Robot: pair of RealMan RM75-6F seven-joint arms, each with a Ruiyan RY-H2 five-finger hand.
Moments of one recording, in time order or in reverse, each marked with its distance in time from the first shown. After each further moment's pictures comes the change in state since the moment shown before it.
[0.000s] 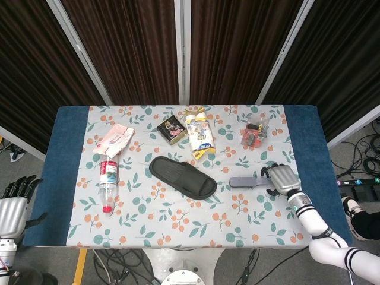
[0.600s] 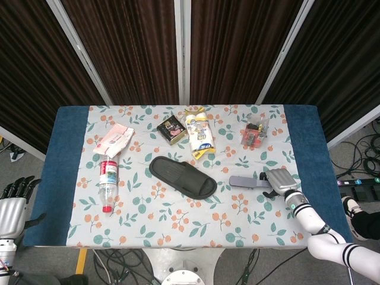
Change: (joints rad) left arm 0.005 -0.003 -0.003 -0.001 -0.017 -0.005 0.006; right arm 0.039 0.001 -0.006 0.001 0.051 -0.102 0.106
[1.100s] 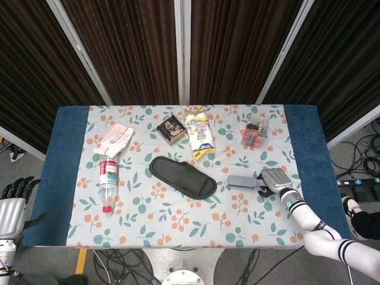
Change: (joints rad) left arm 0.001 -0.009 -0.002 0.021 0.003 0.000 -0.018; right arm 0.035 -0.019 0.000 0.015 0.011 -0.033 0.039
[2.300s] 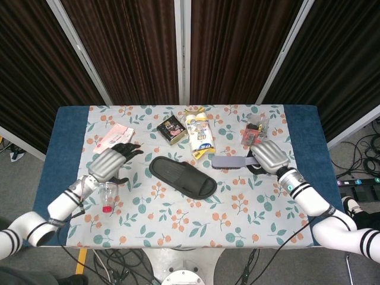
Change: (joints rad) left arm -0.663 -0.136 -0.104 0.165 0.172 -0.648 -0.259; right arm 0.126 0.287 0.105 -0.342 -0.060 0.081 0.016
